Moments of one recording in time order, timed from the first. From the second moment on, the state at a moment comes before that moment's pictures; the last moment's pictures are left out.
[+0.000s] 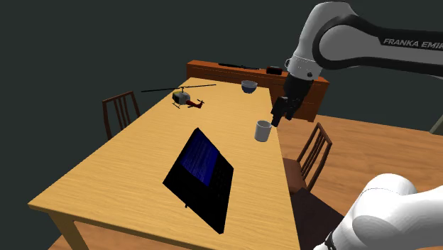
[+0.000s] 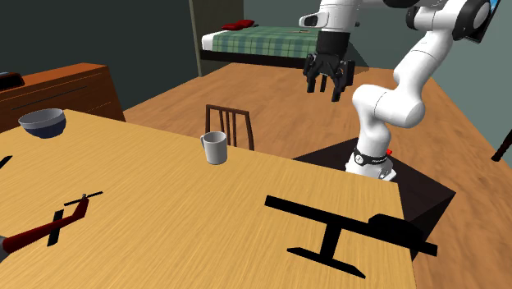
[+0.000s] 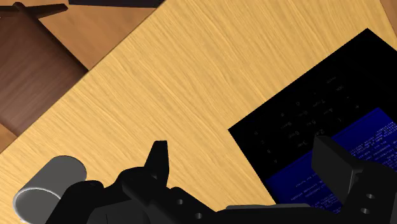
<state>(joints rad) 0.01 -0.78 0.01 -2.38 0.05 1.69 -0.03</state>
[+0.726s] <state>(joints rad) -0.03 -0.54 -0.09 -2.37 -0.02 1.91 -0.15</state>
